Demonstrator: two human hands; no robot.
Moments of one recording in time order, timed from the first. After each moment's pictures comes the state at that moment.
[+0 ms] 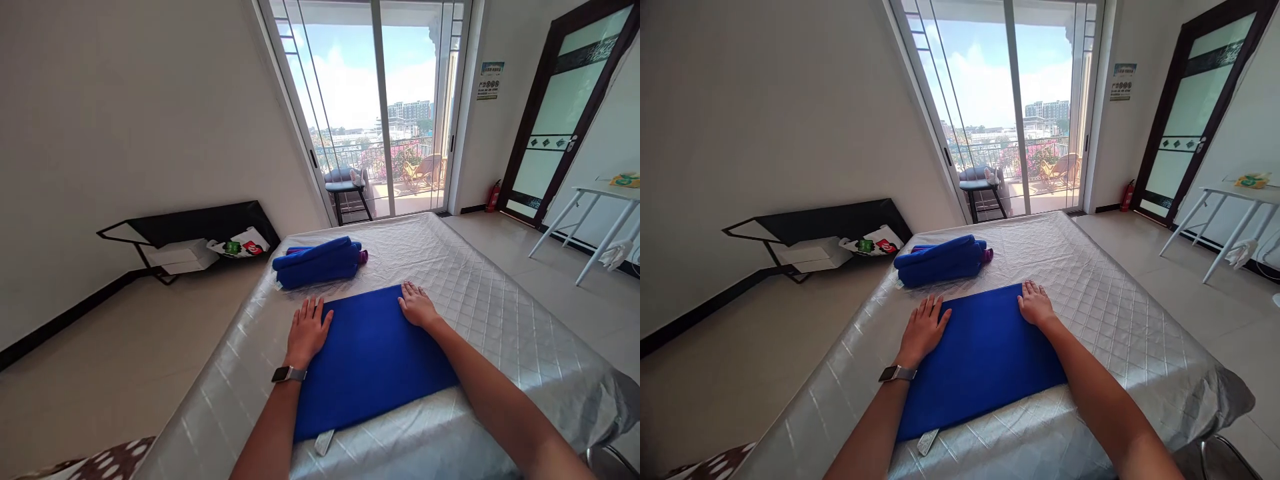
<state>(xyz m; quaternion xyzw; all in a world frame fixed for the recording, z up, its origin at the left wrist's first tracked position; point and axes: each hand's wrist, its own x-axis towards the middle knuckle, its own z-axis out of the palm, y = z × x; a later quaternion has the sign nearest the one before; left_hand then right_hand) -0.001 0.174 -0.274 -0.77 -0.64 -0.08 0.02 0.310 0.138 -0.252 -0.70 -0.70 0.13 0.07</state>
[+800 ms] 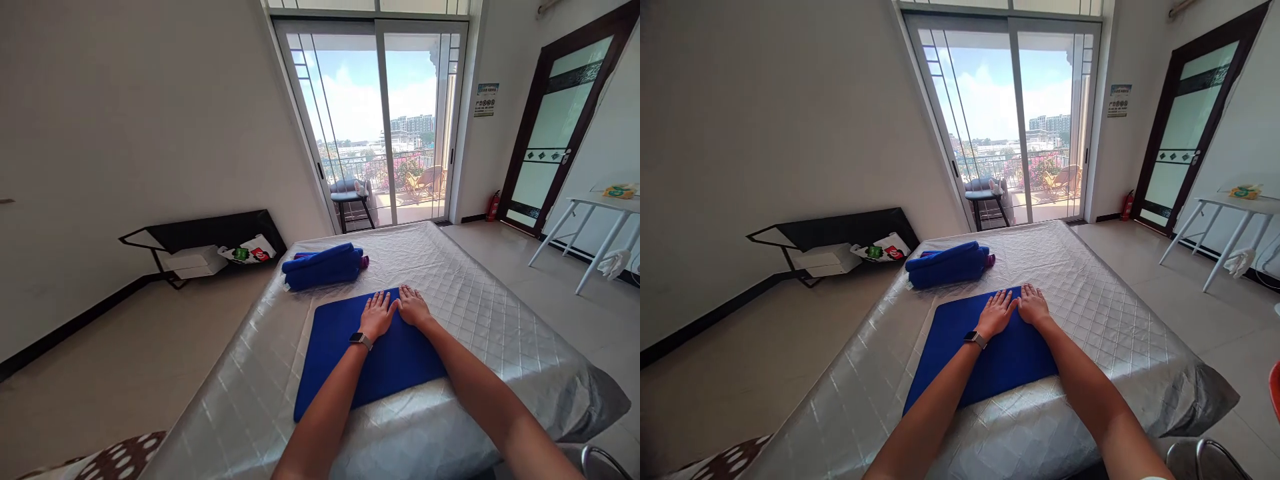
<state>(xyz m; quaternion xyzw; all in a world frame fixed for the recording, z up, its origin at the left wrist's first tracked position) 0.166 0.166 -0.277 -0.85 -0.51 -0.08 -0.04 0.309 0.133 -0.249 -0.70 -0.70 0.11 0.08</state>
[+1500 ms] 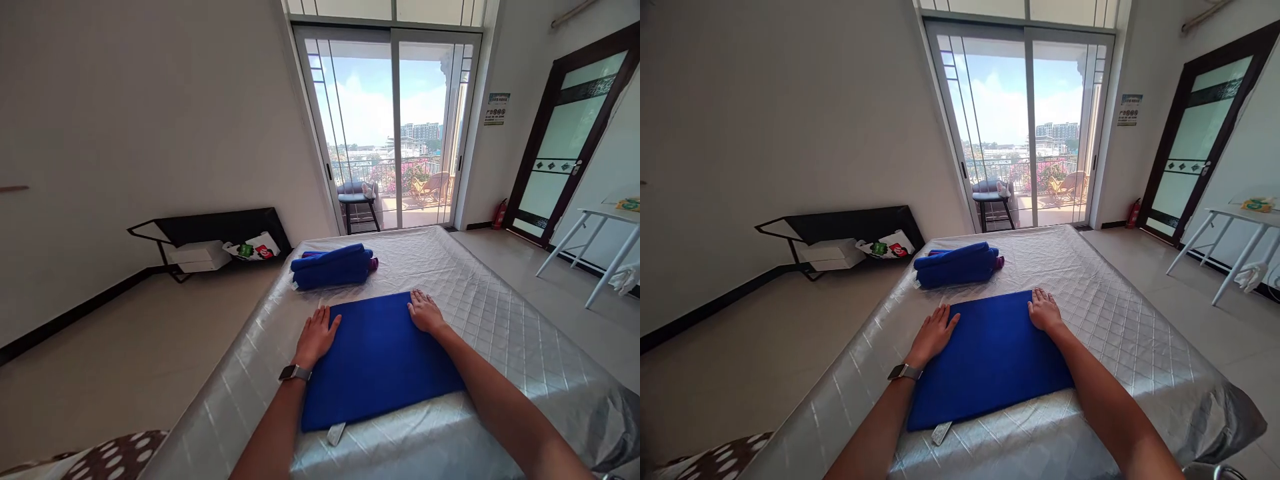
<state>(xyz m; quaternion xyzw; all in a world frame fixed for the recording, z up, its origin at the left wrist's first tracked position) -0.015 0.181 -0.295 -0.76 -0.65 -0.09 -0.03 0.310 0.141 -0.257 -0.71 -0.69 0.10 0.07</state>
